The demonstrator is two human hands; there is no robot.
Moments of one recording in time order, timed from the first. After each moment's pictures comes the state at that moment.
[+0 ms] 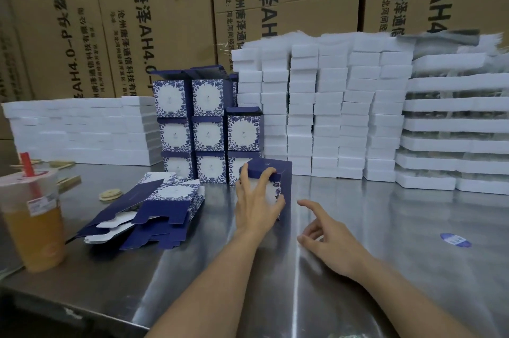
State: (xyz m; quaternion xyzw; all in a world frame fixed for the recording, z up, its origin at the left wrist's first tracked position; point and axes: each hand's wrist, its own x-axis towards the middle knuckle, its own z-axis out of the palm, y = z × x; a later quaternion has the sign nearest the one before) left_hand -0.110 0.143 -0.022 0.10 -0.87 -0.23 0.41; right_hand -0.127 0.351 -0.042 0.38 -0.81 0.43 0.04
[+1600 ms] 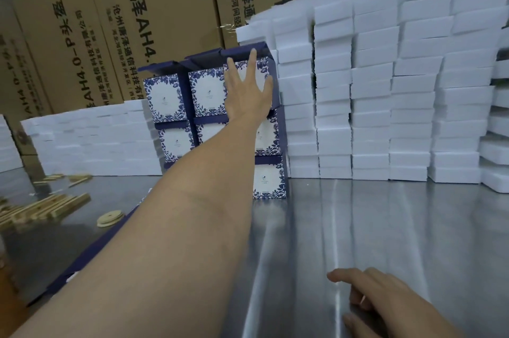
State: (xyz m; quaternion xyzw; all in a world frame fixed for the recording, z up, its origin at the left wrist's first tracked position) left_hand -0.269 0.029 0.194 0.17 -0.85 -0.11 0.48; right_hand -0.148 0.334 -0.043 0.42 -0.88 0.23 0.05
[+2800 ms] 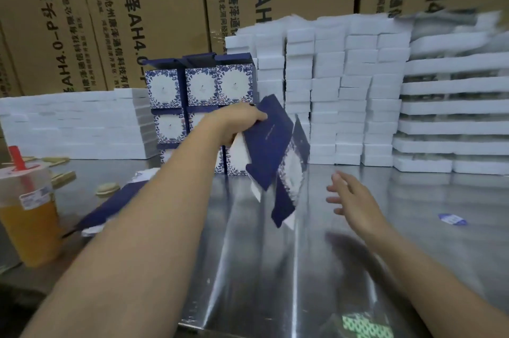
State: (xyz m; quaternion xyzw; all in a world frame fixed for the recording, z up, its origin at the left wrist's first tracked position) left_hand -0.073 0.113 0.174 0.09 -0.89 -0.44 0.12; right_hand -0.136 0.361 -0.018 0.18 -0.73 0.65 0.06
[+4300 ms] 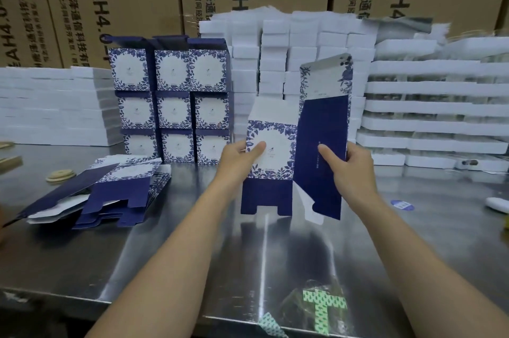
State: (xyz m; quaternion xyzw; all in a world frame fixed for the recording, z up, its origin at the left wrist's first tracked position) left_hand -0.092 0.172 0.032 0.03 -0.72 -0.65 0.26; right_hand -0.132 0.401 0.025 0.18 -0.72 0.61 0.26
